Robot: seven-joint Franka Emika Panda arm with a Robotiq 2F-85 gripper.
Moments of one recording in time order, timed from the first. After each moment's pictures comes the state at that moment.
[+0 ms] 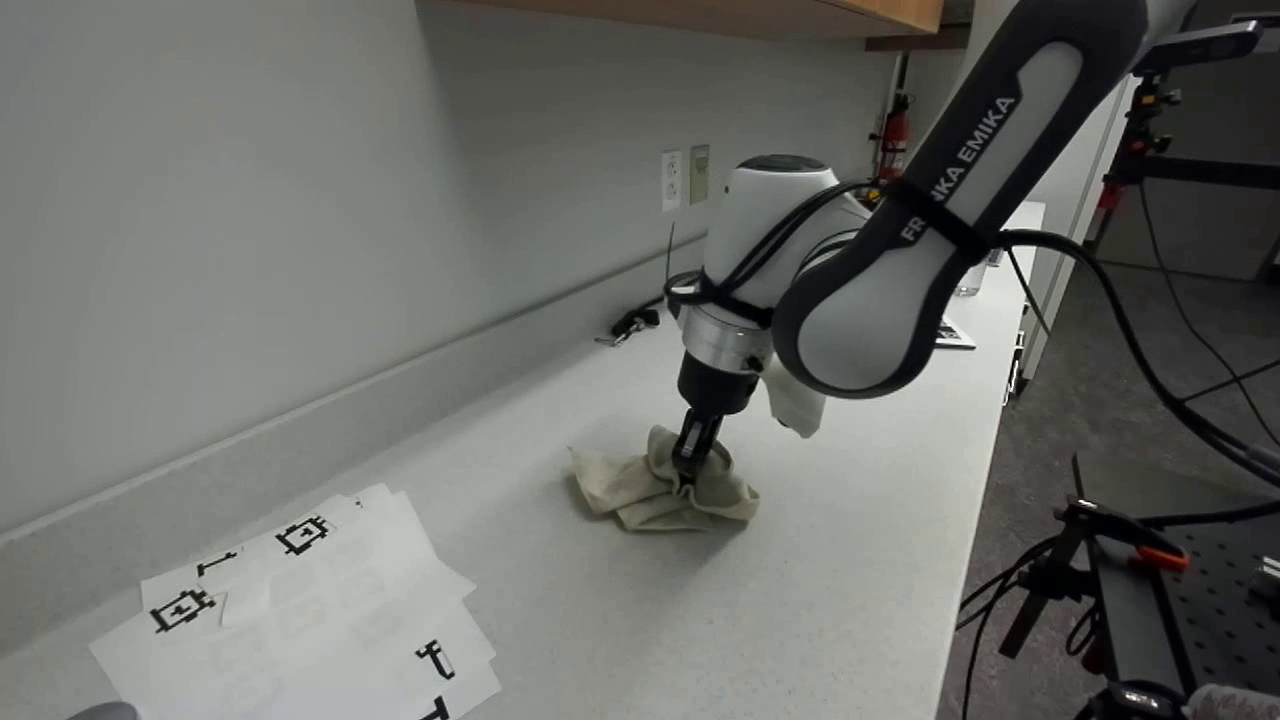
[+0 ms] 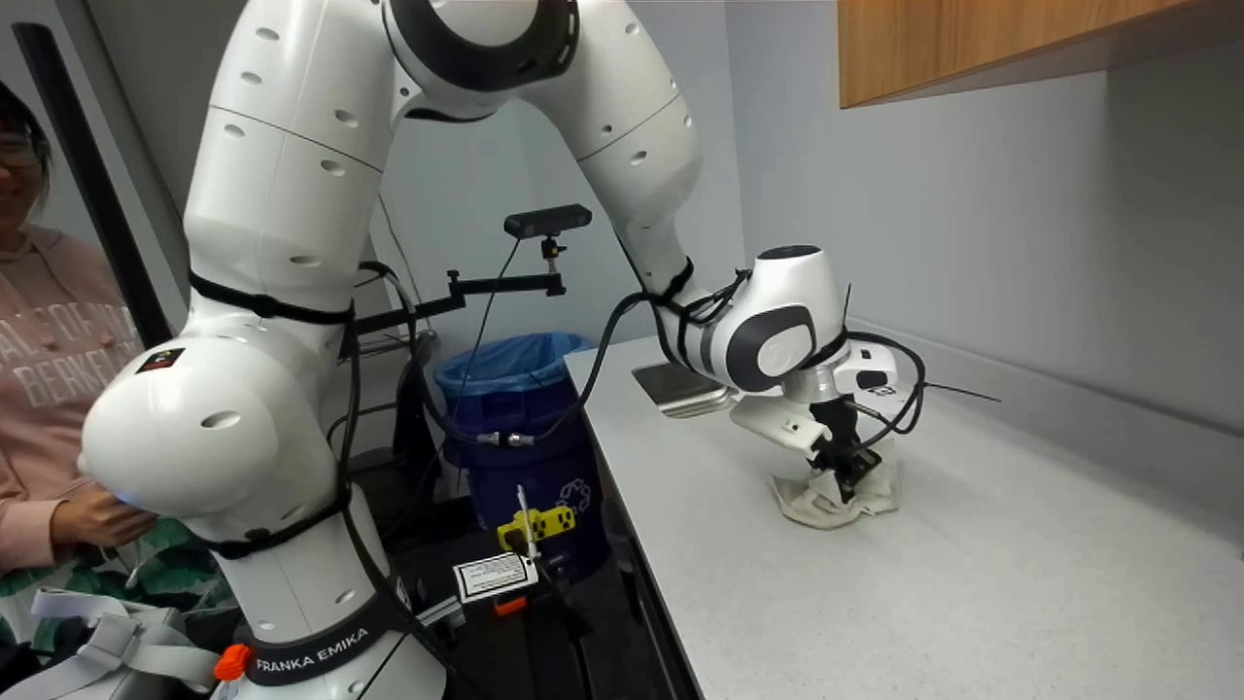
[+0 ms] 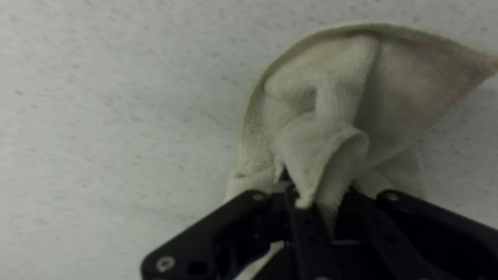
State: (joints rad) arm 0.07 0.51 0.02 -2.20 -0.07 2.93 -0.01
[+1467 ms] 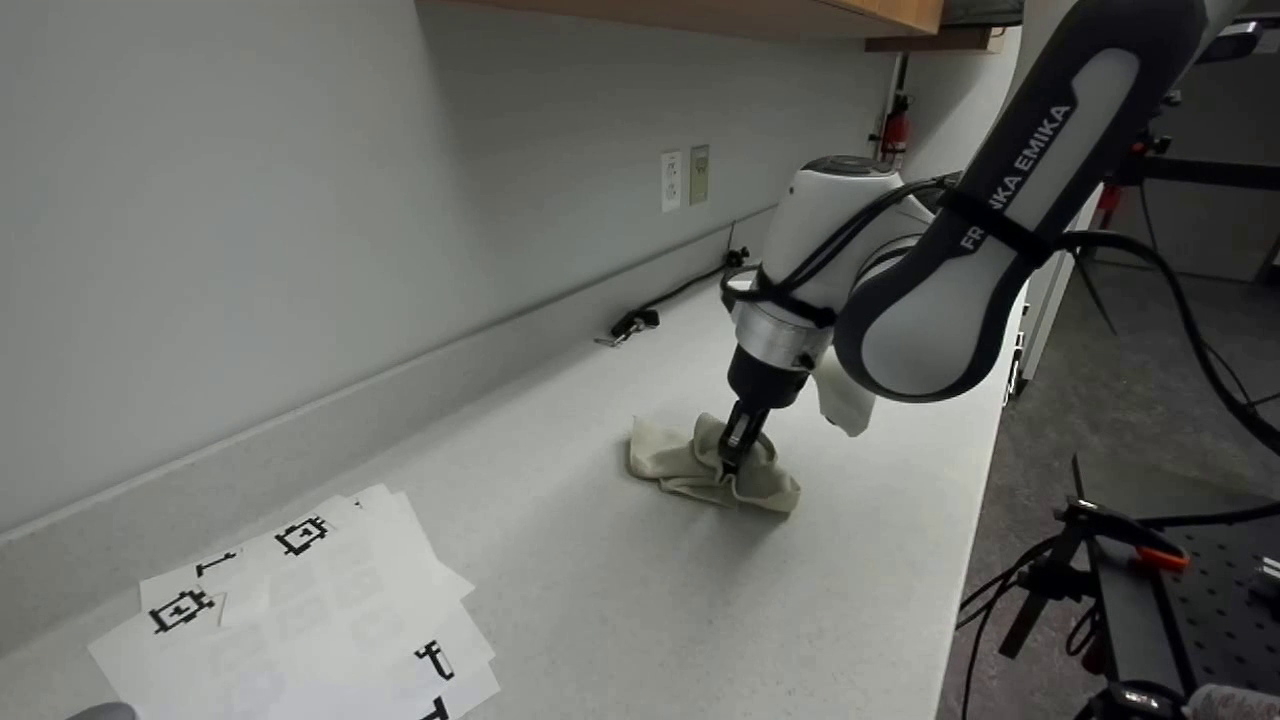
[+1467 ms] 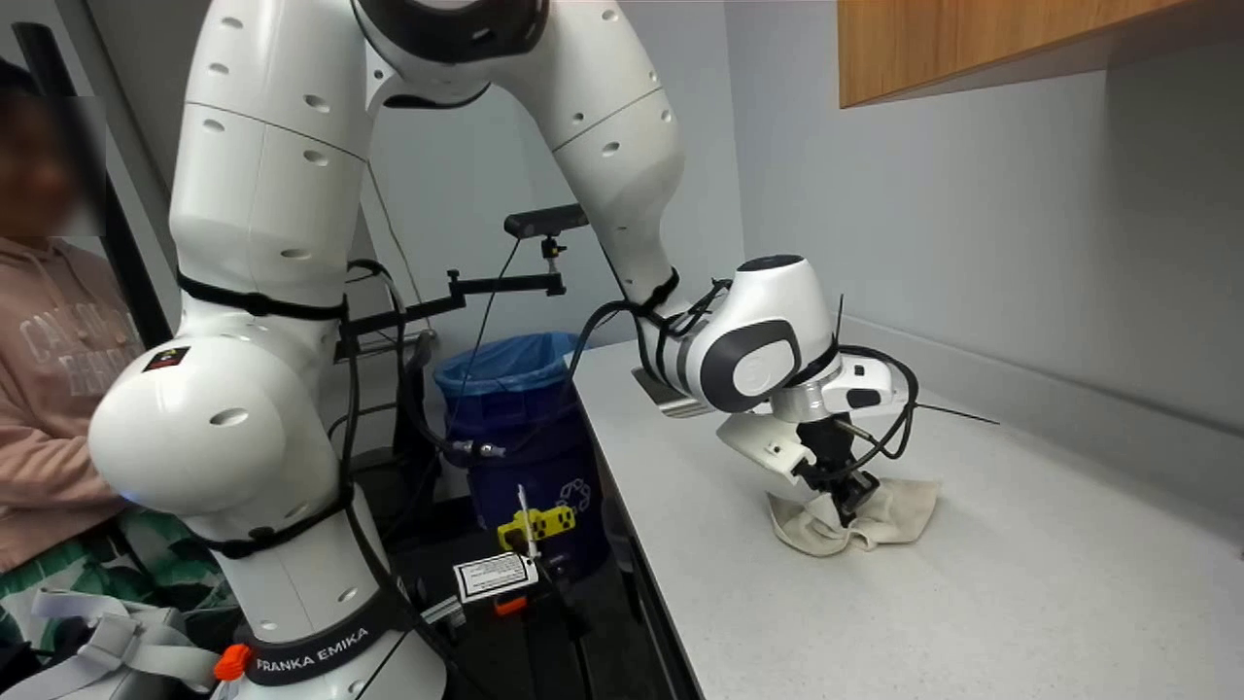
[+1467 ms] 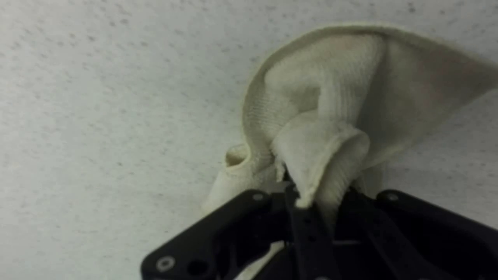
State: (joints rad) arm 0.10 0.45 -0.07 -2.34 -0.07 3.03 0.03
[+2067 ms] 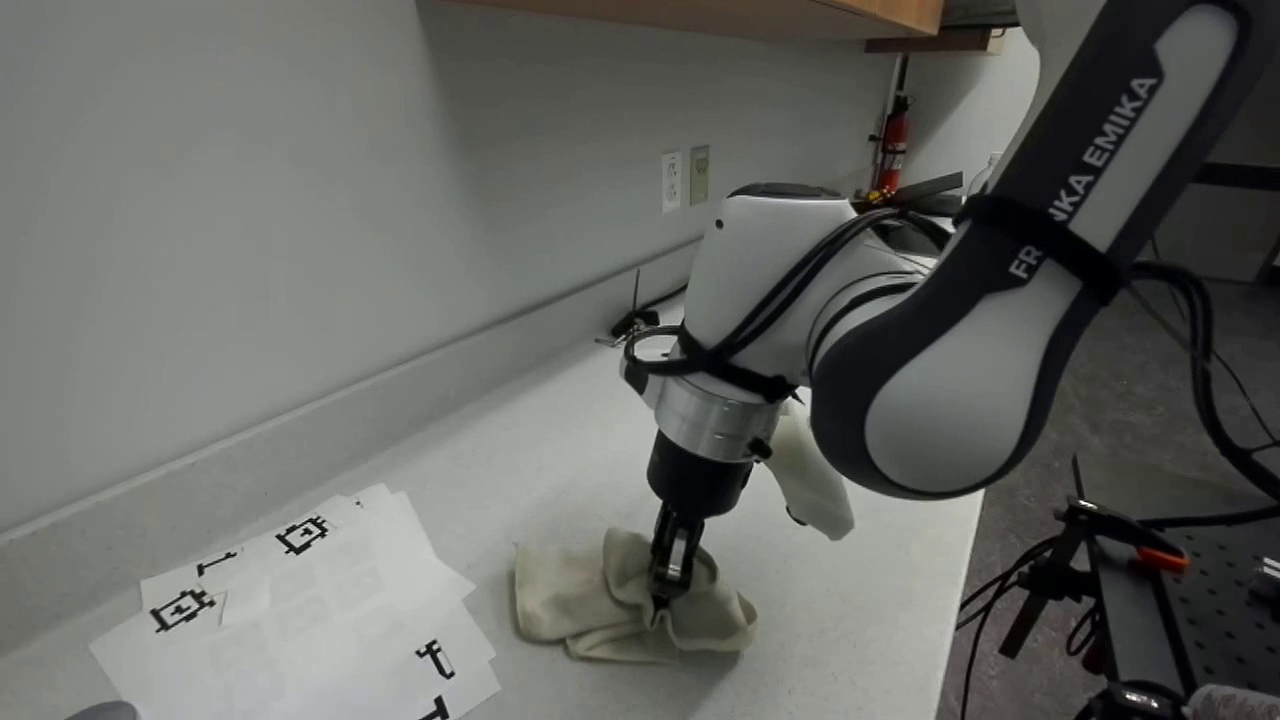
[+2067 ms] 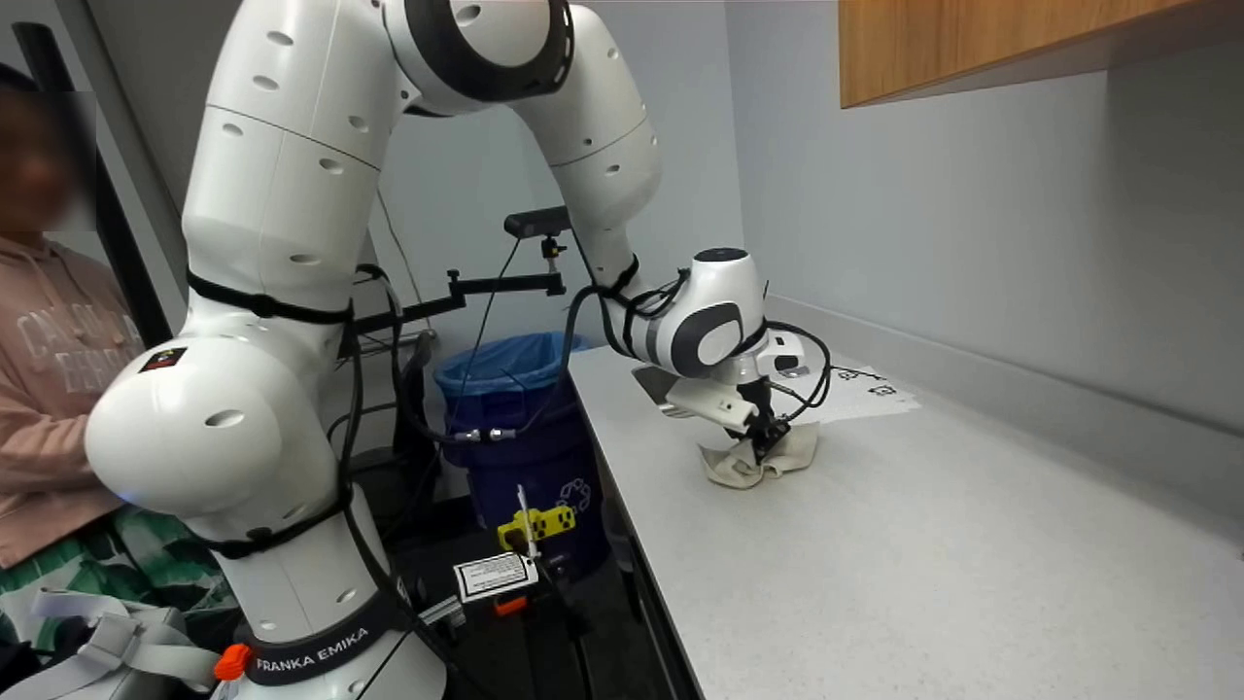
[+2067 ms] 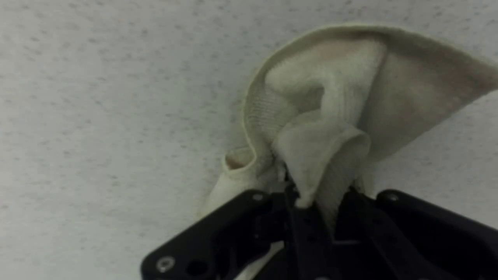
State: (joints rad) arm 0.09 0.51 0.24 -2.24 -0.05 2.96 -0.06
